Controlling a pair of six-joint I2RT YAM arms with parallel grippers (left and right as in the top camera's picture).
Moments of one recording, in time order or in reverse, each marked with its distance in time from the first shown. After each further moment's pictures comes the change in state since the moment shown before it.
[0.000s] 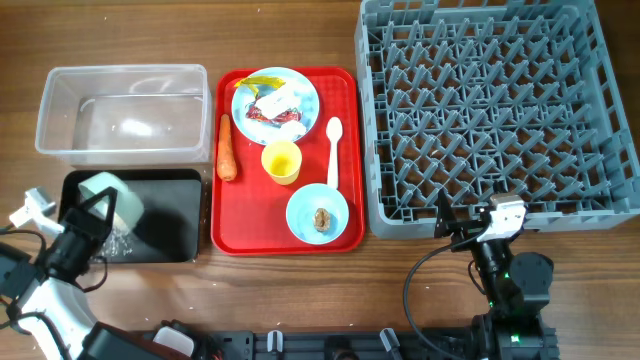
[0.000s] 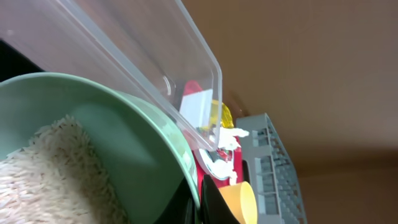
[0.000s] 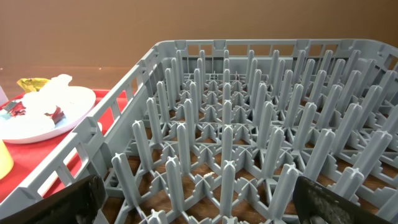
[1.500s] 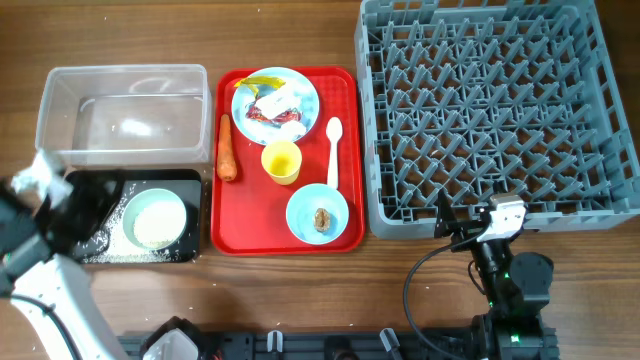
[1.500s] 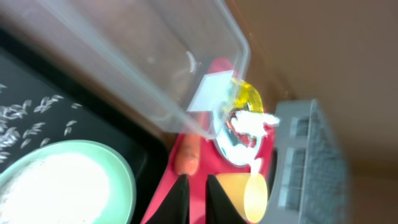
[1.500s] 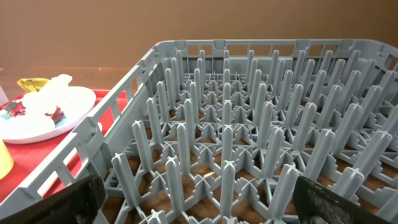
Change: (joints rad) left arm -0.342 -0.117 0.320 -0.404 -0.496 -0.156; right arm 0.000 0.000 0.000 0.000 0.000 0.000
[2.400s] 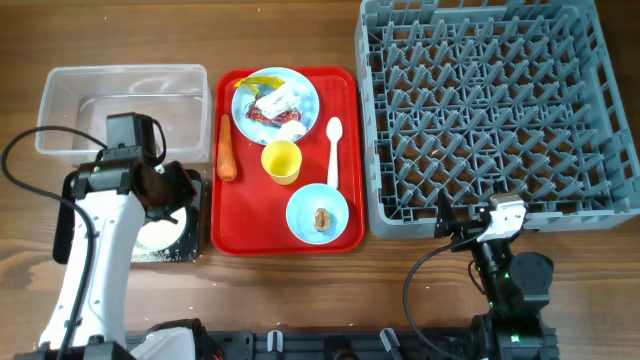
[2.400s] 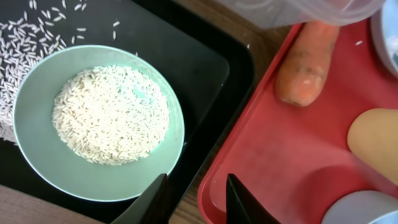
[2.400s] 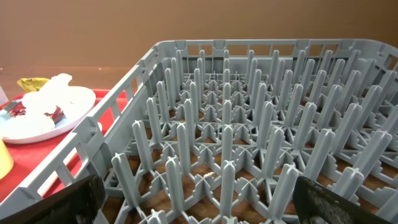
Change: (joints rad) left arm -0.596 0.215 0.098 -0.262 -0.711 -0.138; right arm 0.000 0.000 0.000 0.000 0.000 0.000
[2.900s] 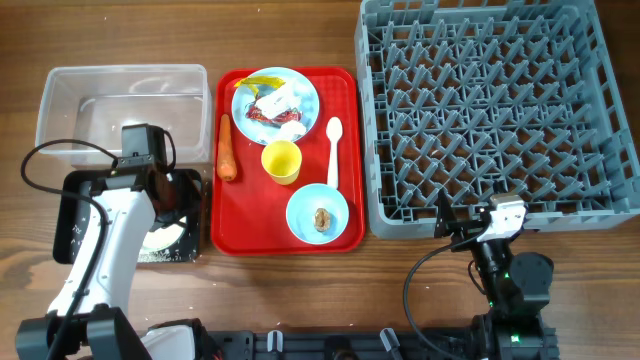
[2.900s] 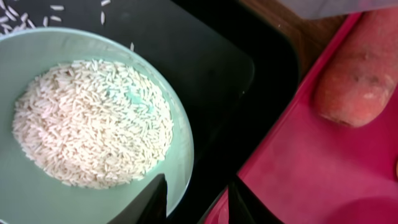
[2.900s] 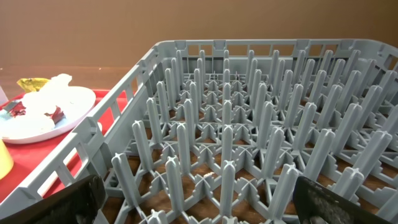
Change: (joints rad) left arm 0.000 0.064 -0.135 0.171 -0.016 -0.038; right arm 0.000 0.000 0.000 0.000 0.000 0.000
